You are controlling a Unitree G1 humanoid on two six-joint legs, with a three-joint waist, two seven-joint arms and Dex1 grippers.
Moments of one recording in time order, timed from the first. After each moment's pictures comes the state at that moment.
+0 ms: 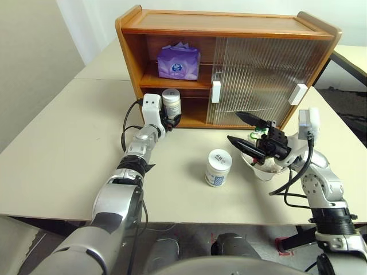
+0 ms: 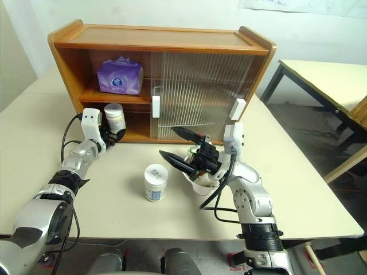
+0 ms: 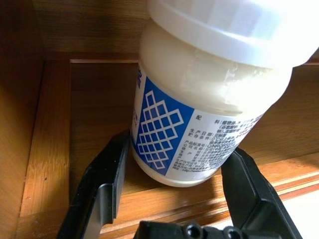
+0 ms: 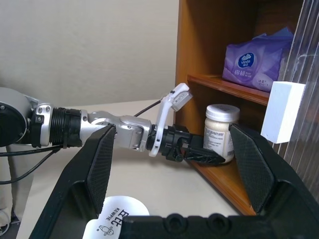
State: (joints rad) left arm -0.76 0.21 0.07 1.03 -0.10 -0.02 -0.36; right arm -0.21 -0.37 -0.07 -0.06 0.62 0.11 1.11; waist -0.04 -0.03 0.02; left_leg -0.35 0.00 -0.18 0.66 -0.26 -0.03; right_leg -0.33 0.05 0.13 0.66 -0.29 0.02
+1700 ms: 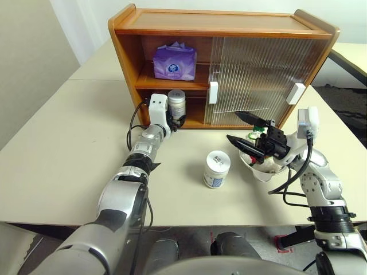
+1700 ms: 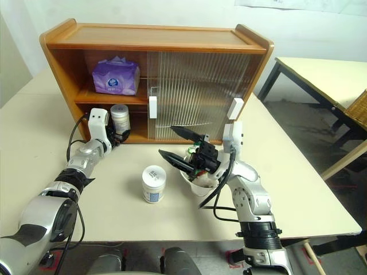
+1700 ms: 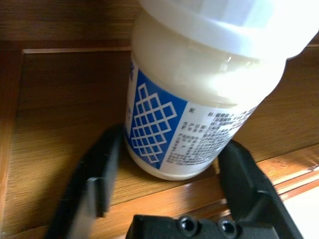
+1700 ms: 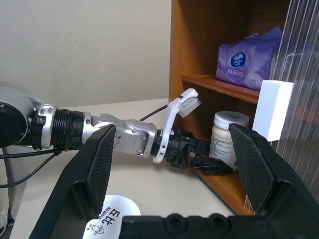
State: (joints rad) left arm -0.80 0.18 0.07 1.07 -0.07 -0.02 -0.32; right arm -0.22 -0.37 -0.06 -0.05 0.62 0.10 1.12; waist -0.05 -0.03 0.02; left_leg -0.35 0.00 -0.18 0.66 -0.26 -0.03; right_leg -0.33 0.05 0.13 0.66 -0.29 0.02
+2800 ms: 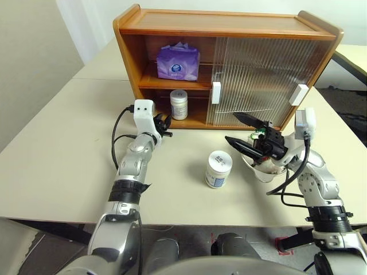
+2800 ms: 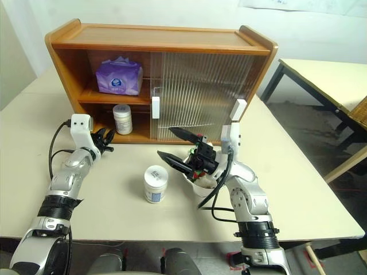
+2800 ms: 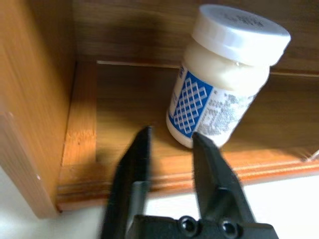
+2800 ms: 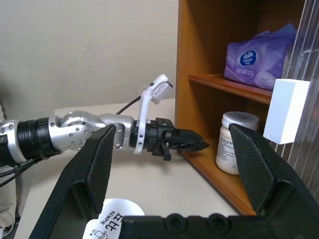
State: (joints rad) left arm -0.48 0.18 0.08 0.41 -0.11 0.23 -0.22; right arm -0.22 -0.36 -0.05 -0.03 0.61 0.09 1.13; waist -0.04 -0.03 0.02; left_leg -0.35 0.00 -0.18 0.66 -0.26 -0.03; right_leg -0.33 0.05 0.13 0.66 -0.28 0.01
